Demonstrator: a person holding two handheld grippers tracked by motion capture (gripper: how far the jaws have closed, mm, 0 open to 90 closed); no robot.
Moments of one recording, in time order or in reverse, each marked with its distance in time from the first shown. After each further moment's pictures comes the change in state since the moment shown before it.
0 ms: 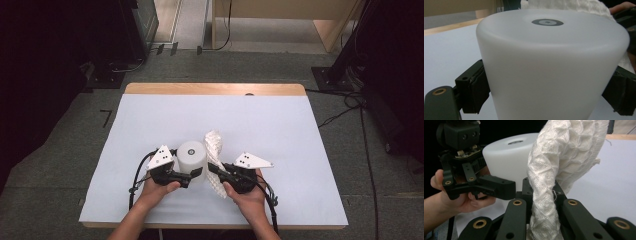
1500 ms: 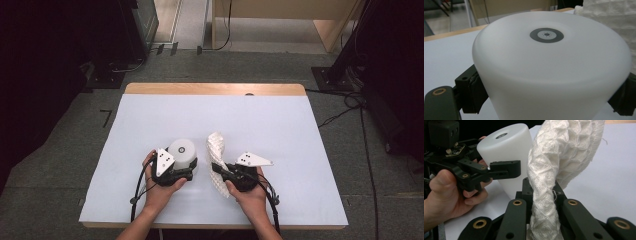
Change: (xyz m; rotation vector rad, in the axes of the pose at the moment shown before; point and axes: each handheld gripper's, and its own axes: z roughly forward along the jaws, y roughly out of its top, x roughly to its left) left arm -0.007 -0.016 0.007 0.000 0.407 -0.033; right arm -0.015 -0.012 0.006 0.057 -0.046 0.049
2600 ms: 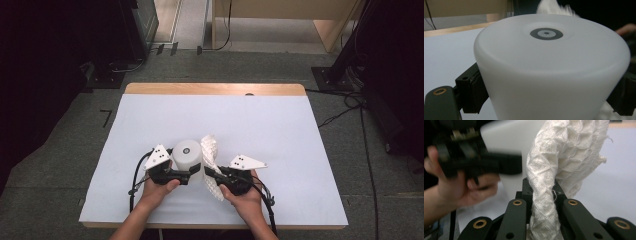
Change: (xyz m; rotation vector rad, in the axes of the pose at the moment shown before) left arm 0.012 0.017 -0.007 -0.039 -0.335 -0.050; right arm 0.017 -0.001 0.007 0.006 0.067 -0.050
